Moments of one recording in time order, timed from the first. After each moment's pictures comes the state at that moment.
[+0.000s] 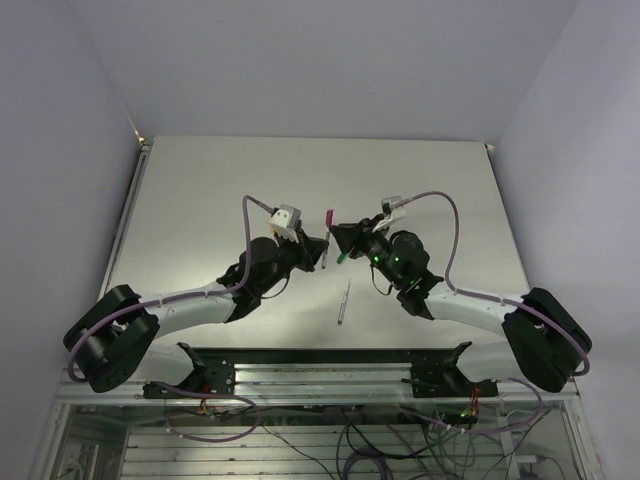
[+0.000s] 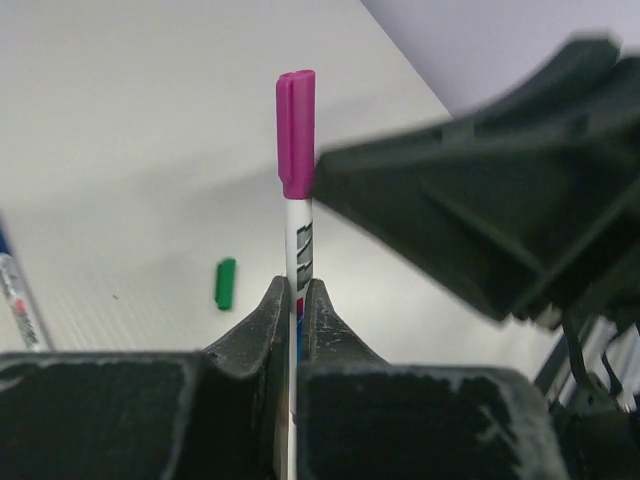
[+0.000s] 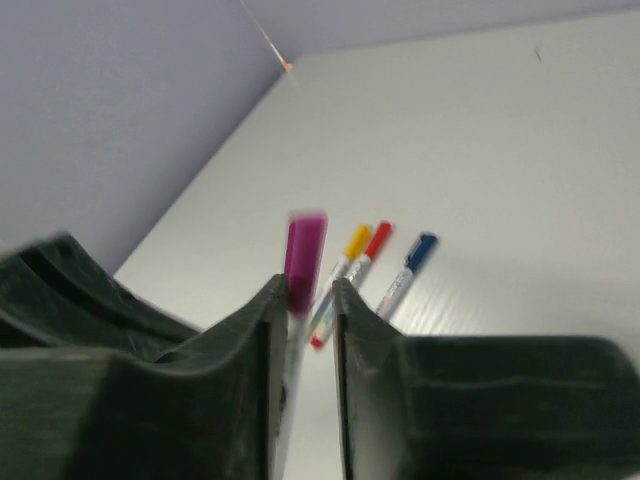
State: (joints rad) left arm -0.83 1.33 0.50 0.73 -0.07 -0.49; right arm 0.72 1.34 0.50 0.88 0.08 0.49
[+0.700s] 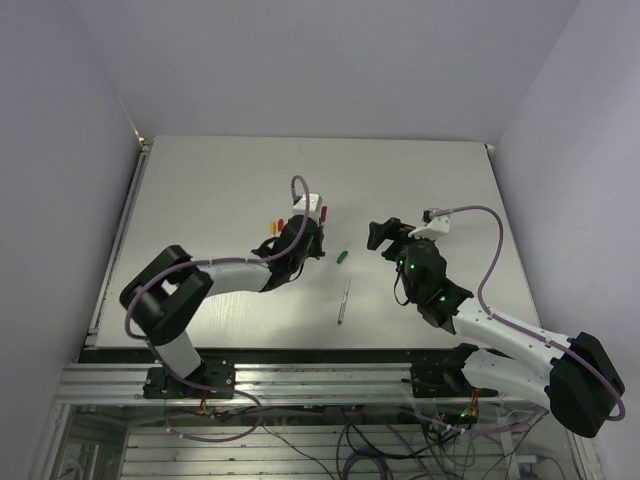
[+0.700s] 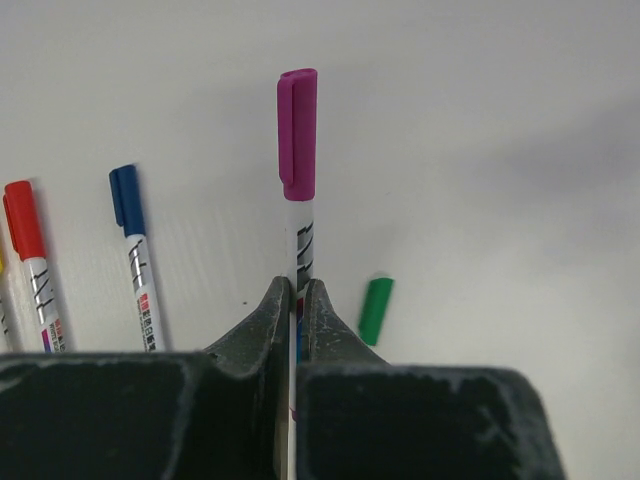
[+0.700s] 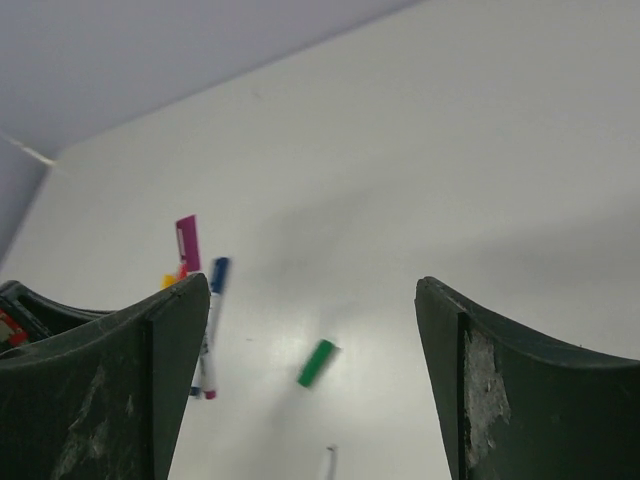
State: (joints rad) left arm -0.81 1.63 0.80 0.44 -0.33 -0.43; right arm 0.72 1.01 0.46 0.43 0.60 0.52
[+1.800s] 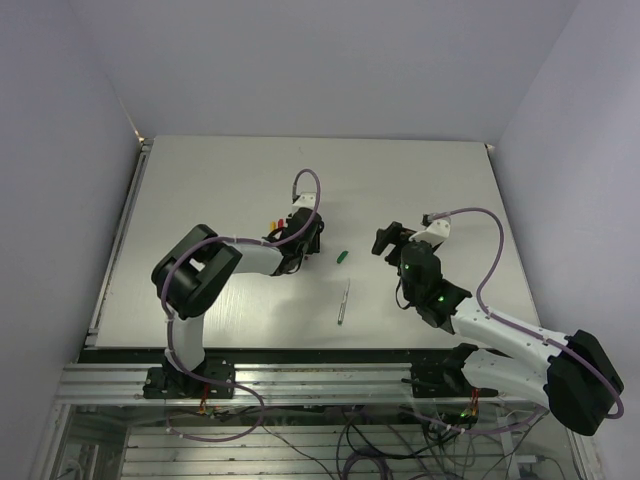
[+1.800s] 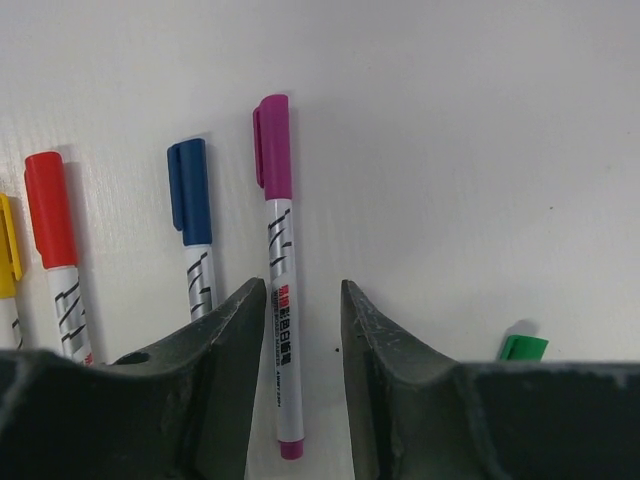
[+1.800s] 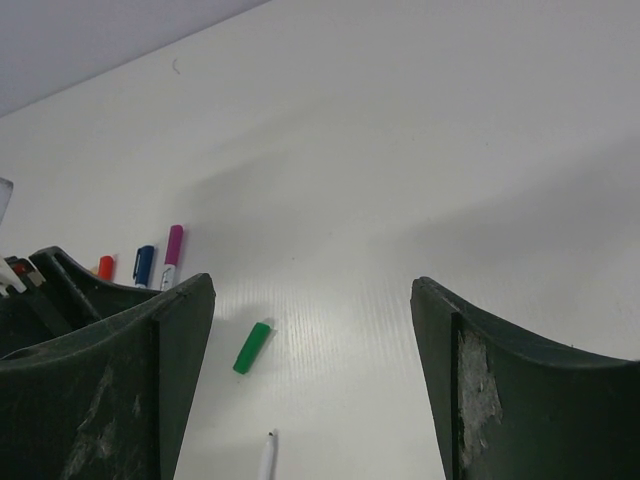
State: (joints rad) left arm -0.72 1.91 0.96 0.32 -0.36 -0.45; right arm 0.72 1.02 0.45 0.30 0.72 0.54
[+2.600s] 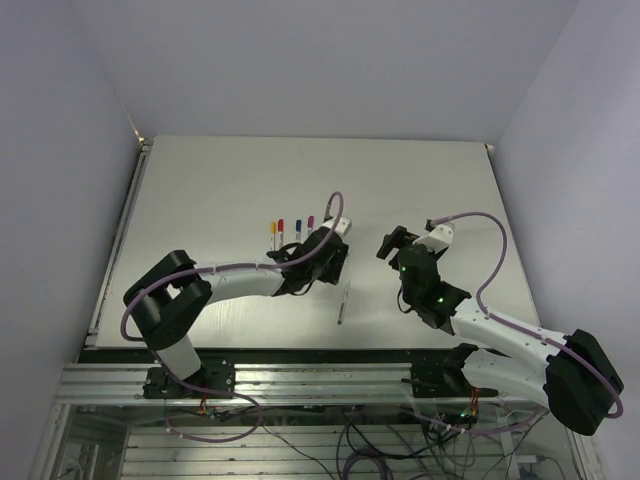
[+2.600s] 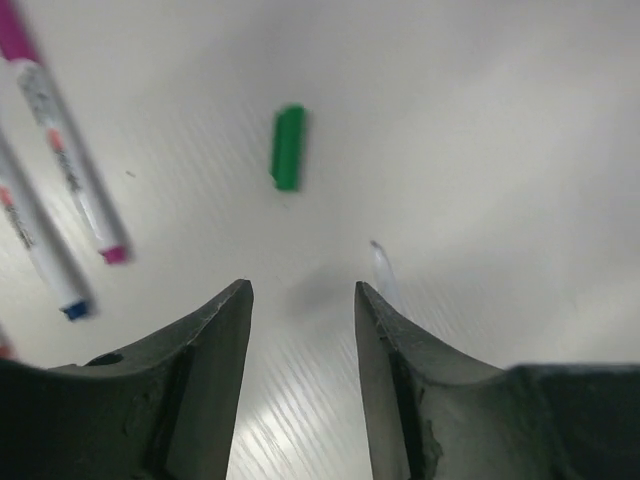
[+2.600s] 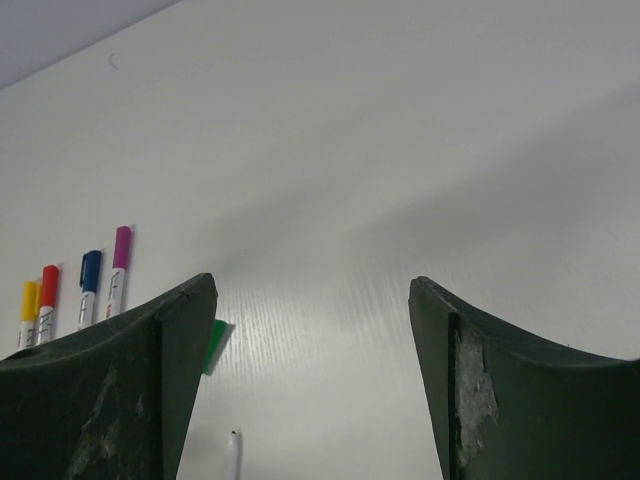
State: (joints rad) left arm -0.93 1.67 0.94 0.05 -0.26 -0.37; right arm 0.72 1.03 0.43 0.23 0.79 0.61
